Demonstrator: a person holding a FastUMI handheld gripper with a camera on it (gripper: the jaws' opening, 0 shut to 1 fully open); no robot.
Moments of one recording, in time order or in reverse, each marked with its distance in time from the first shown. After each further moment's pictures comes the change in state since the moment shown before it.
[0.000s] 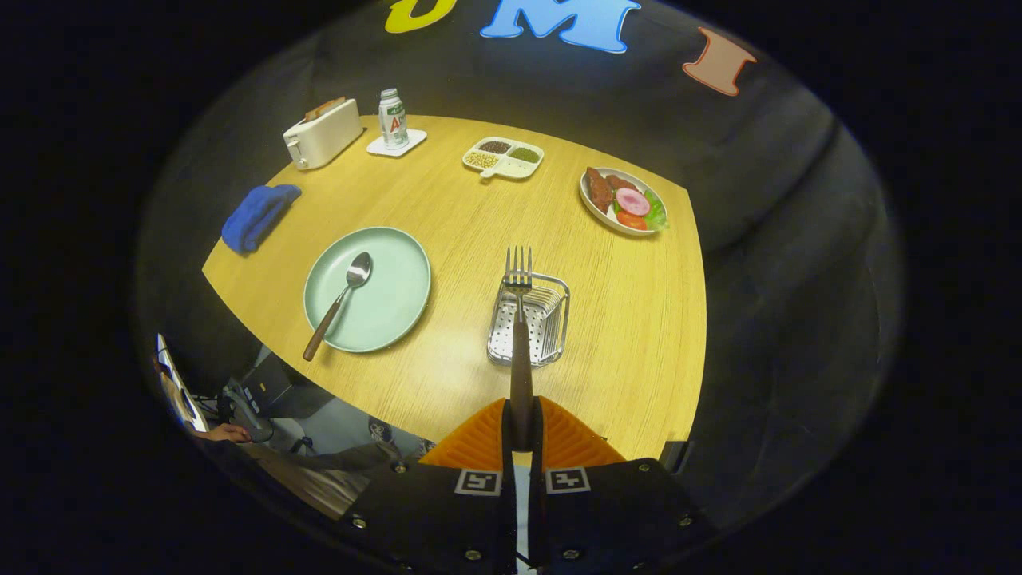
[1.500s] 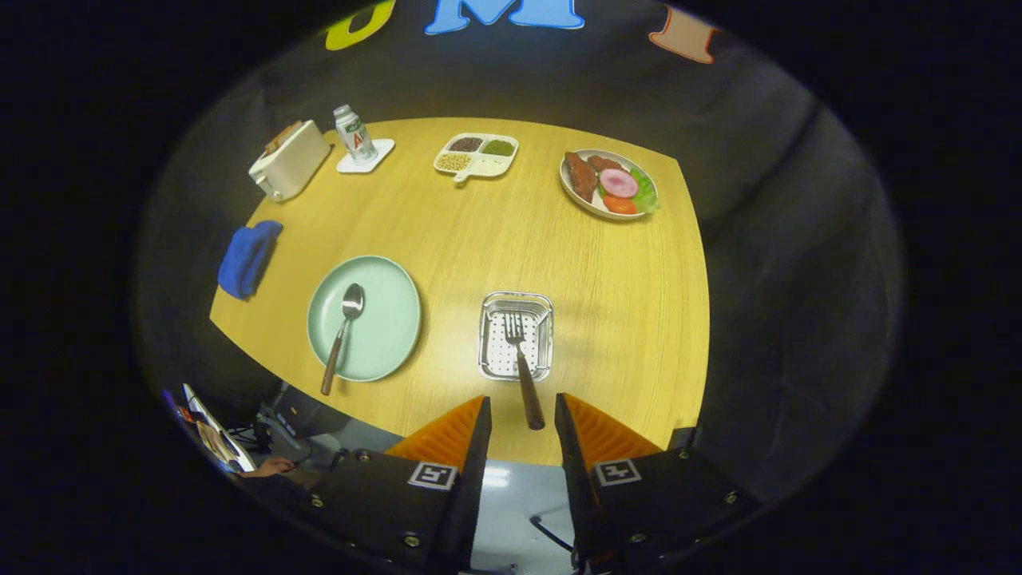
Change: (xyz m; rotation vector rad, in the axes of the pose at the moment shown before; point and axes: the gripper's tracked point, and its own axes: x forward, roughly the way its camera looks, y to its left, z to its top) arm -0.019 0.000 0.048 0.169 0.027 0.071
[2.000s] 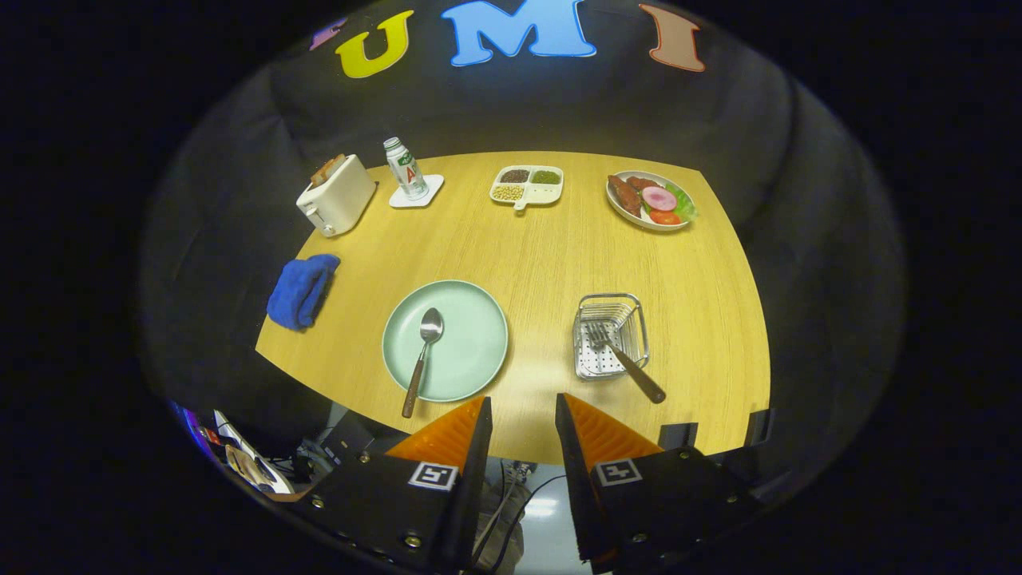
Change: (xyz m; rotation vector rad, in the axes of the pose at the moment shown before) arm 0.000 0.098 -0.025 0.040 -0.149 0.103
